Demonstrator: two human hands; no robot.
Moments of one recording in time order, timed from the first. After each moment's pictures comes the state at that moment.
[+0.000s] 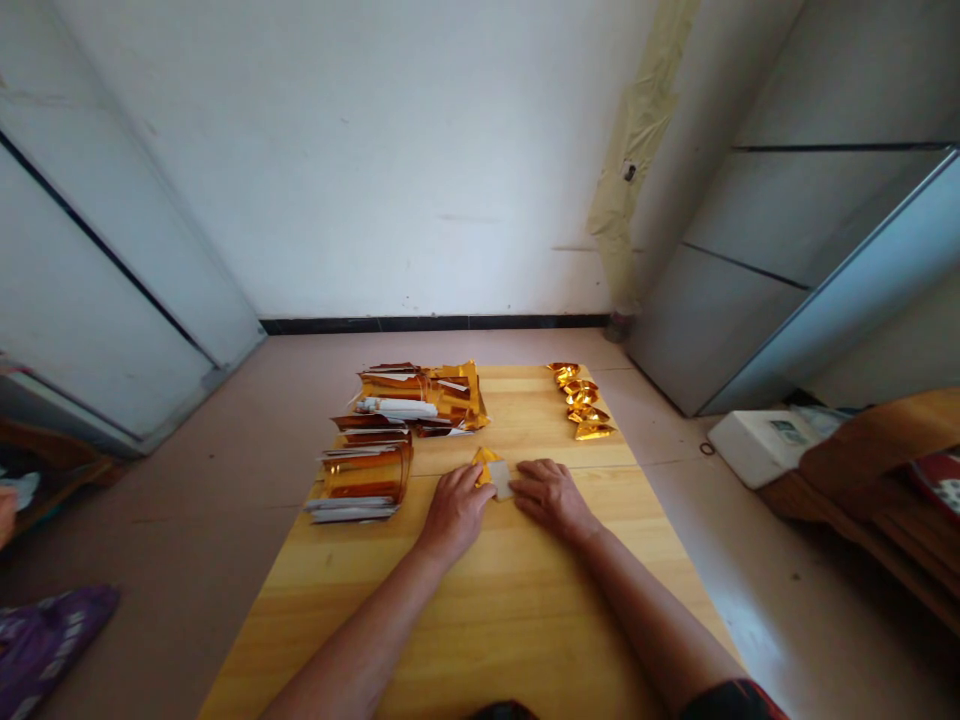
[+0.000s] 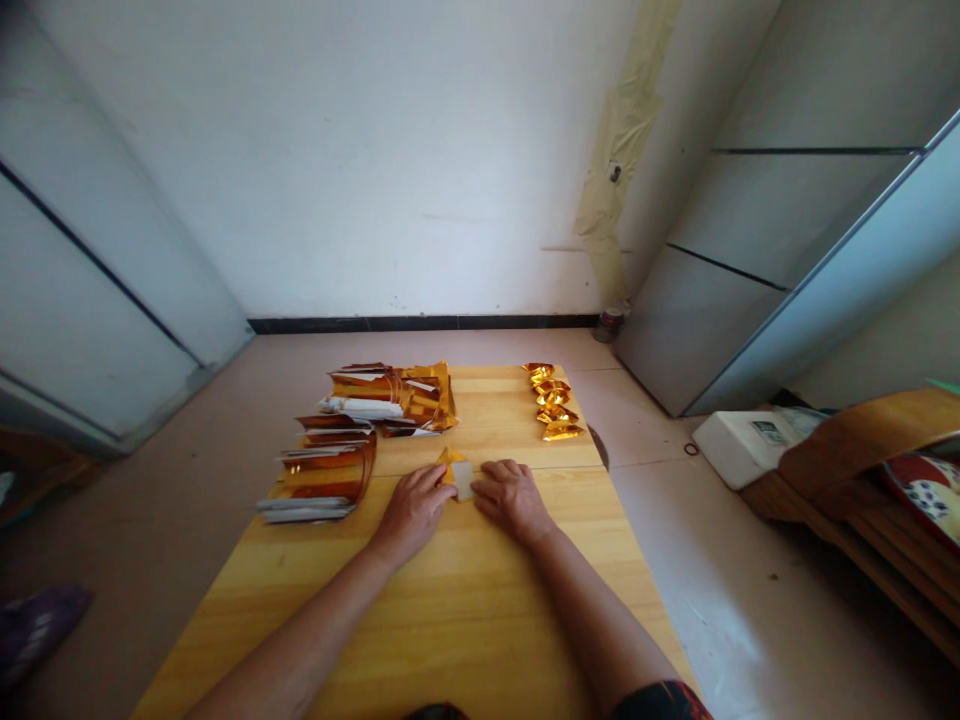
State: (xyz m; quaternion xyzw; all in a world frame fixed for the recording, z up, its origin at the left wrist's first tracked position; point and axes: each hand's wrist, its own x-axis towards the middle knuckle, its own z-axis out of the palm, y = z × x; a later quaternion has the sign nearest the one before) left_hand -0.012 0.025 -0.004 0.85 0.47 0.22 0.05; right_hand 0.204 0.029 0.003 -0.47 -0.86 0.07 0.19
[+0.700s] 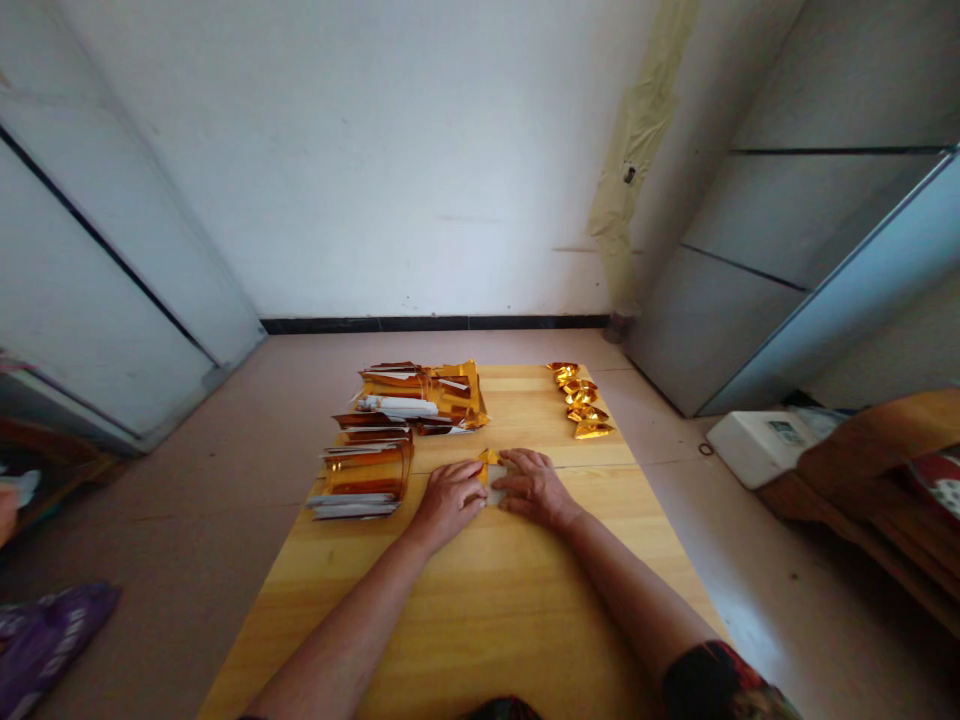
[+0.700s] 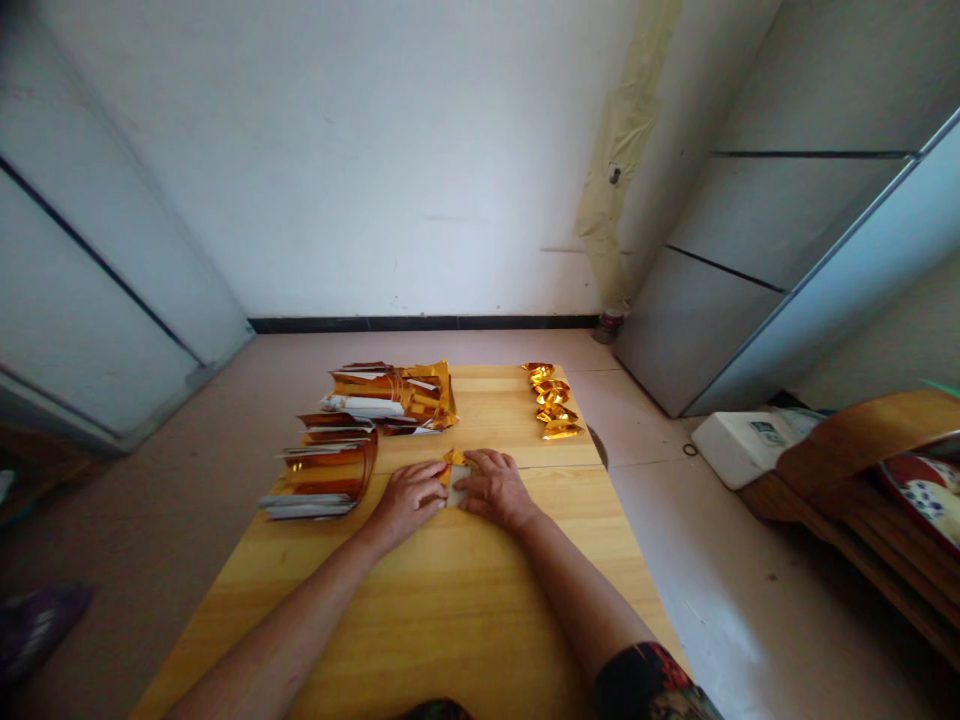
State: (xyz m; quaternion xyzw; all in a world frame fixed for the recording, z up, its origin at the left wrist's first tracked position) left_hand -0.030 0.039 -0.004 0.85 0.45 0.23 0.14; right_hand 0.190 0.045 0.002 -0.43 -0.88 0.11 0.17
